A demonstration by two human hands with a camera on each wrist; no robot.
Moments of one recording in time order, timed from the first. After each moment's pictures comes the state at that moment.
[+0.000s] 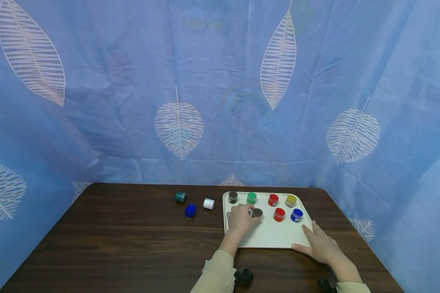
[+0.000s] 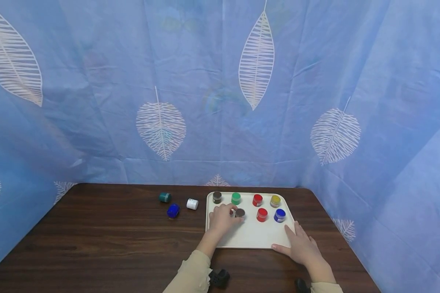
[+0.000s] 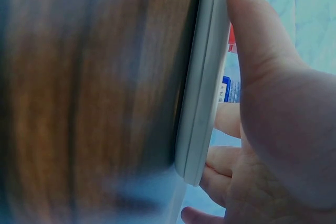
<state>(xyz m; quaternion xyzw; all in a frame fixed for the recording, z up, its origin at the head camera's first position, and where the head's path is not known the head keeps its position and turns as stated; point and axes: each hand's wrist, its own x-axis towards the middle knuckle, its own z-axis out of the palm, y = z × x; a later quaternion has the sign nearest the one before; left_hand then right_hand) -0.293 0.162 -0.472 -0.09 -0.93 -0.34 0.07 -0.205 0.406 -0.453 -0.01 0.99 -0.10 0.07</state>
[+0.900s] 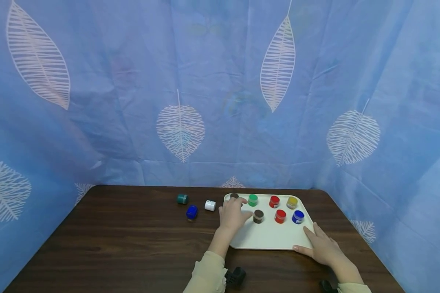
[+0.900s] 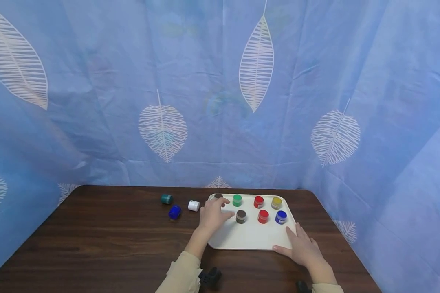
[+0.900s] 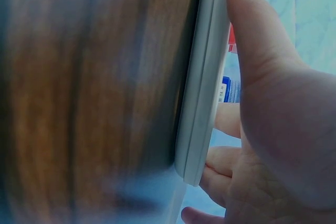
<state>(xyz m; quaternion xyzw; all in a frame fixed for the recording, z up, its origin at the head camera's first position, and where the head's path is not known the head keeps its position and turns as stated) -0.284 0.128 -0.441 -0.10 -0.92 -0.36 0.11 -0.206 0.407 -0.453 -0.01 0.99 -0.11 0.07</state>
